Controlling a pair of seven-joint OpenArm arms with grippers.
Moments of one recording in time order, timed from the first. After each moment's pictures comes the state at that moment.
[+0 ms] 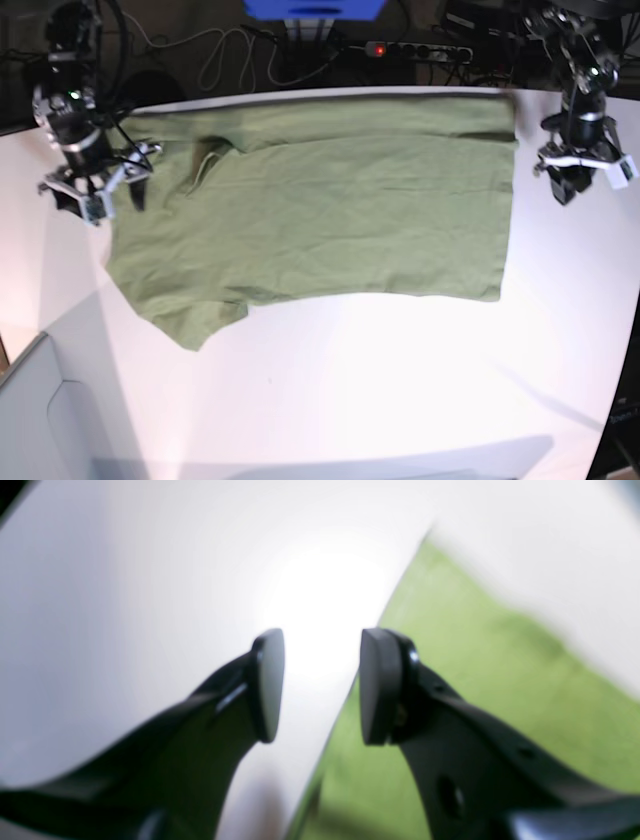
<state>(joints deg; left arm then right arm) 24.8 -10.5 -39.6 110.2 -37.3 -5.7 36.8 -22.7 16.9 13.5 111.1 6.8 19.5 -35.7</state>
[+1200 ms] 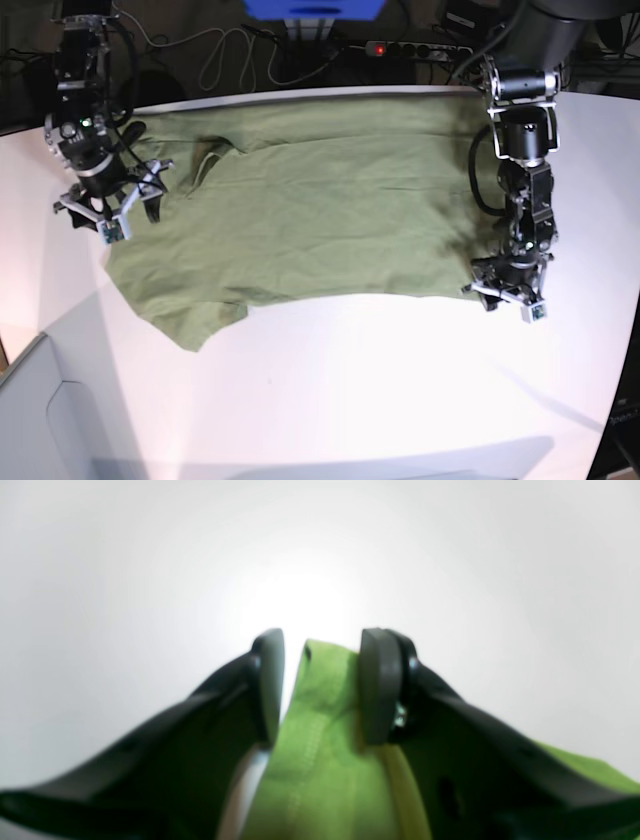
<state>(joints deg) -18.6 -16.9 -8.7 51.9 -21.6 -5.1 20.1 -17.0 16.8 10.2 107.6 6.7 19.7 -41.4</state>
